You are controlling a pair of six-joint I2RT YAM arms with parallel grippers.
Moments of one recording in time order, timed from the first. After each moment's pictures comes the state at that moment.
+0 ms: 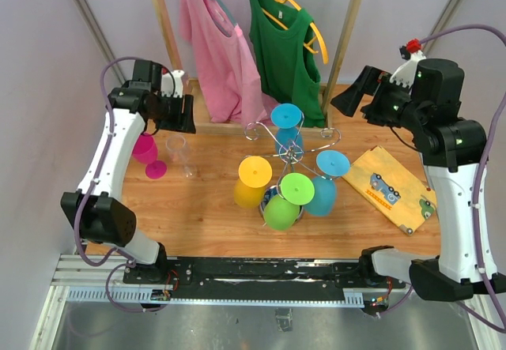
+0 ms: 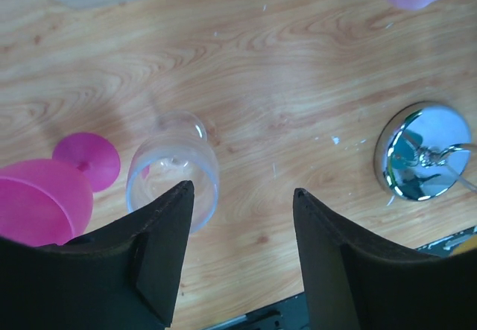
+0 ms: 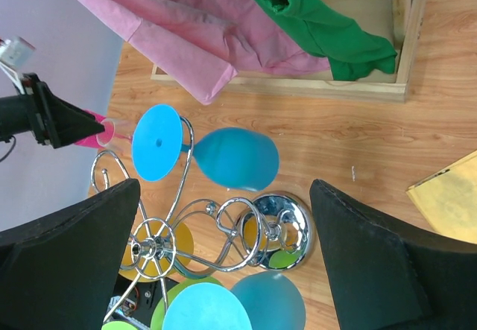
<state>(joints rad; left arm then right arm) -0.11 1.53 1.61 -1.05 0.24 0.03 0.18 1.21 1.82 -1.02 -0.26 0.45</state>
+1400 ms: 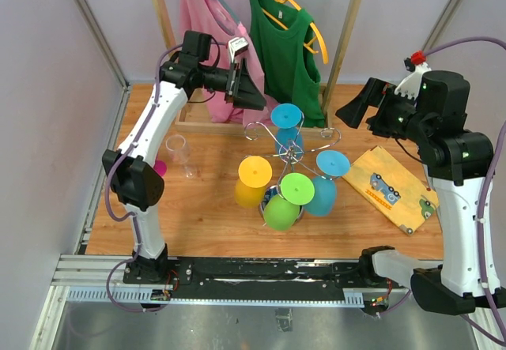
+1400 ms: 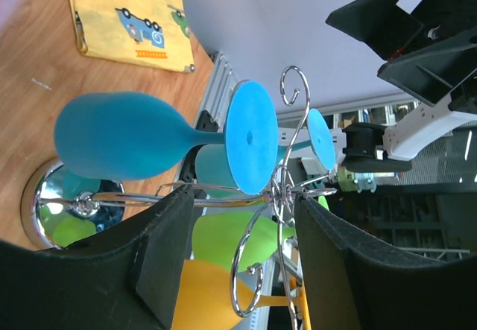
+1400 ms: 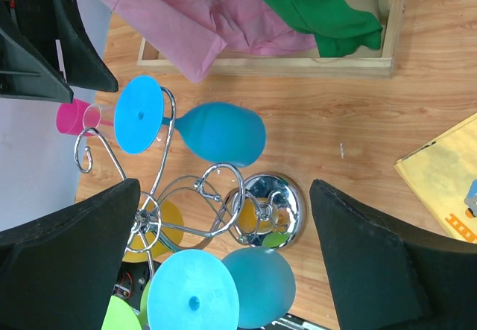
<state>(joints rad) -0.33 1.91 2.08 -0.80 1.21 -0.49 0.17 1.14 1.77 -1.07 -0.26 0.44</state>
